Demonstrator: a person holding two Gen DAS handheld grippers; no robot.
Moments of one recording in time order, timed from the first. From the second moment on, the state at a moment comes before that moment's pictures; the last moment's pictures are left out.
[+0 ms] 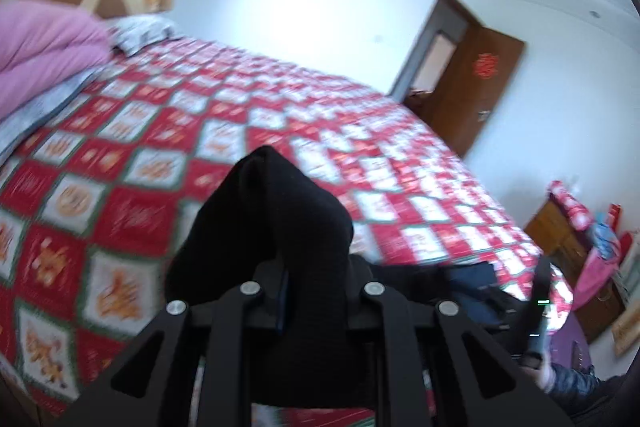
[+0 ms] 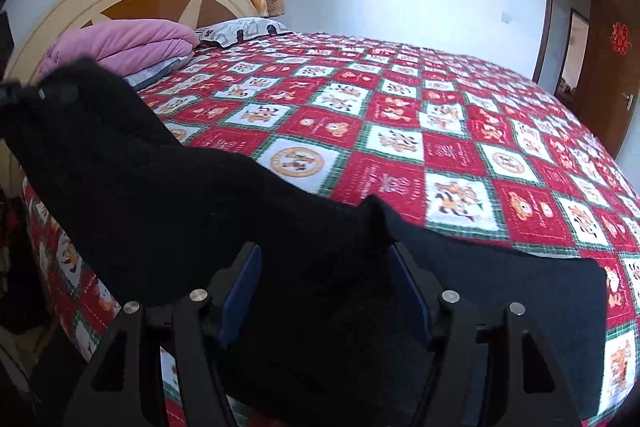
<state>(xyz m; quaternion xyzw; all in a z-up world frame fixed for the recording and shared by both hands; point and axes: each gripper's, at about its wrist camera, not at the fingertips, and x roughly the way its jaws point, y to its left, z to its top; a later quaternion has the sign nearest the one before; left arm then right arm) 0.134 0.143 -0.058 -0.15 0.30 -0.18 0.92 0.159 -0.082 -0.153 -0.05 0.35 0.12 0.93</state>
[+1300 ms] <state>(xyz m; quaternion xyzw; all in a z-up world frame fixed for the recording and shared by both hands) 0.114 -0.183 -0.074 0.08 0.27 -0.37 0.89 0.090 -0.363 -0.145 0.14 0.30 -0.11 0.94</state>
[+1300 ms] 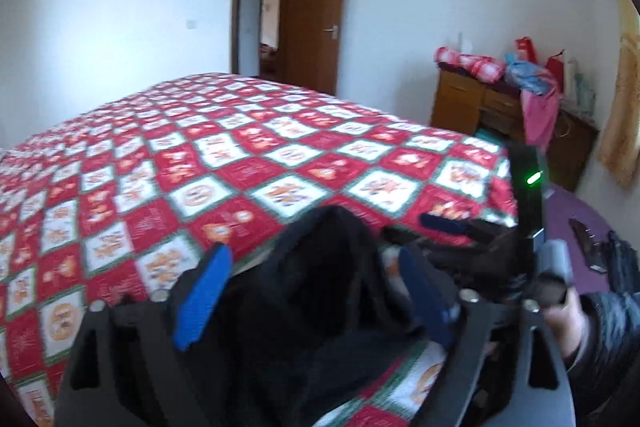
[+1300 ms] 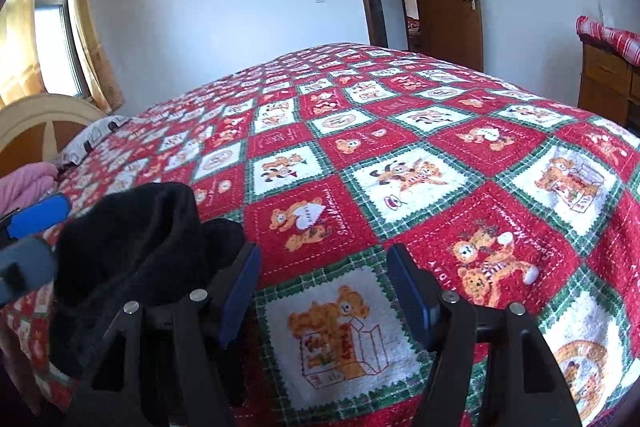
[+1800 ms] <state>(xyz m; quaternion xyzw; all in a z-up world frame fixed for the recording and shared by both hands) 0.129 -0.110 -0.147 0.09 0.36 -0.21 0.91 0.077 -0.240 -0.118 -0.03 0.28 0.03 0.96</state>
